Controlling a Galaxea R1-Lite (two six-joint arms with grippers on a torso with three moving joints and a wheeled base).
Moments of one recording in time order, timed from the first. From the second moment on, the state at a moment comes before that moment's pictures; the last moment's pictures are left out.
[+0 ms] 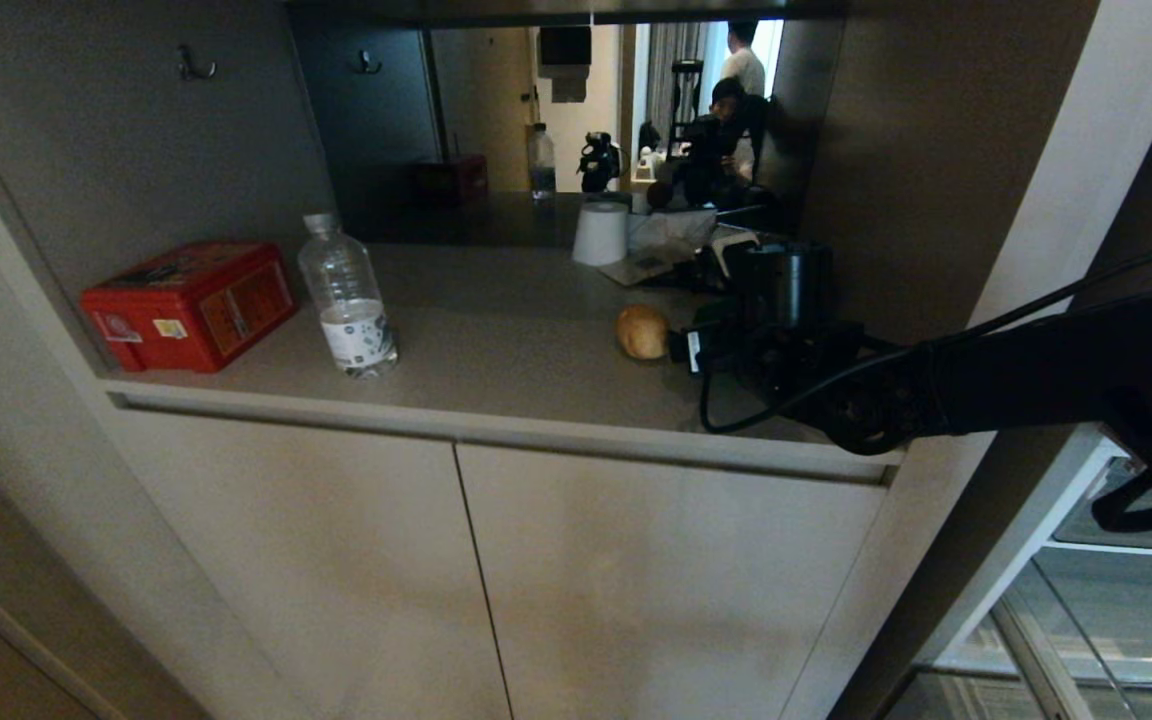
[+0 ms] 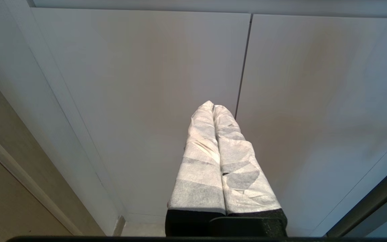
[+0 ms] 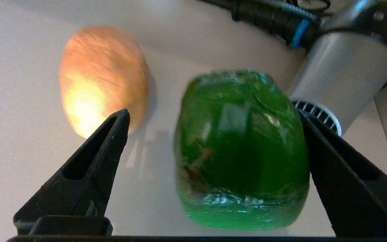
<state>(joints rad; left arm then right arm) 0.00 0.00 0.00 -0.02 0.00 0.00 0.49 2.16 -1.54 -0.47 -0.43 -0.09</state>
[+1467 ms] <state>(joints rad) 0.00 0.00 0.00 -0.02 0.00 0.00 0.48 2.13 -1.49 -0.47 -0.43 -0.07</state>
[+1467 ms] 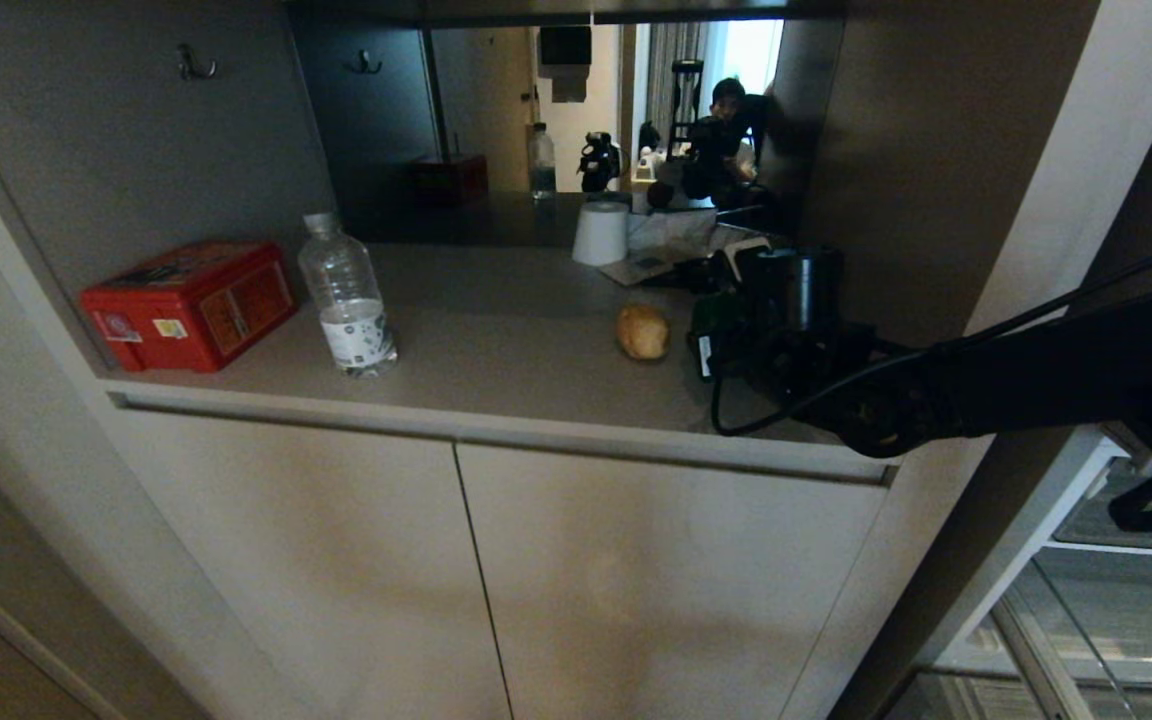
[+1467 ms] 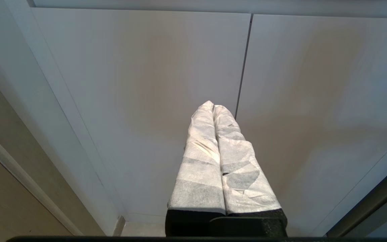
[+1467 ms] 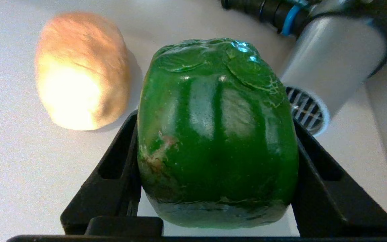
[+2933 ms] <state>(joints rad) 0.00 0.00 0.00 -0.02 0.00 0.00 0.68 1.01 -0.24 -0.47 -0.37 -0.03</state>
